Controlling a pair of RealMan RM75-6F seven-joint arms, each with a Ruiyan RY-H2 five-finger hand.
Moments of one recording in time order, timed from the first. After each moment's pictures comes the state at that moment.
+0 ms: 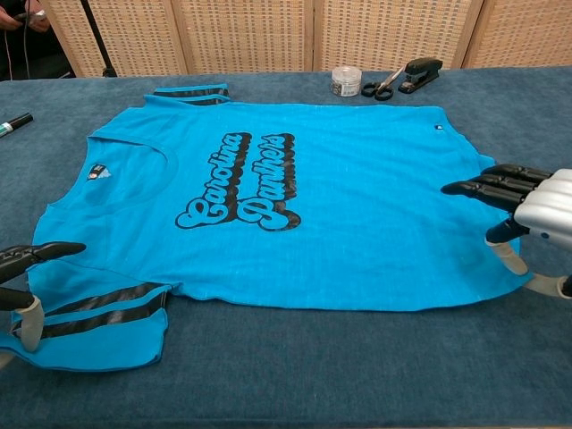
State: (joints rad) left arm -0.24 -1.59 0.28 -0.99 1.88 1.51 -0.40; right arm 0.44 -1.42 -0.10 -1.36 -1.74 1.19 -0.28
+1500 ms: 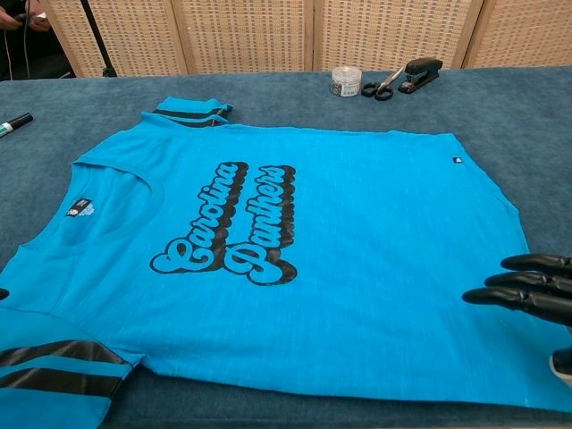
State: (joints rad) left arm -0.19 -1.44 0.43 -0.99 2.07 1.74 -0.57; right arm 0.39 -1.31 -0.32 -1.39 -2.07 1.35 -0.15
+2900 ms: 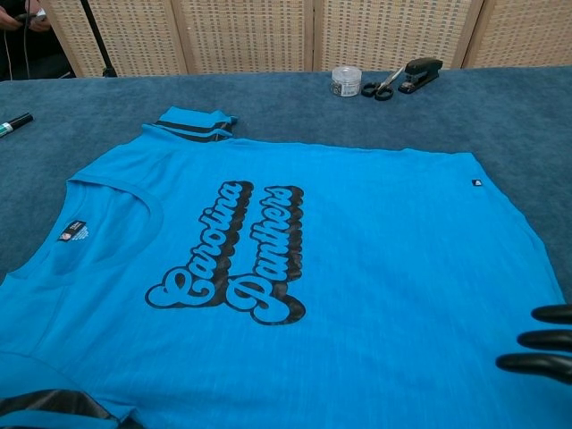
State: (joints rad) left arm -0.16 -1.43 0.48 -1.00 2.15 1.78 -0.57; right arm 0.35 -1.29 -0.38 -1.32 -2.24 1.47 -0.12
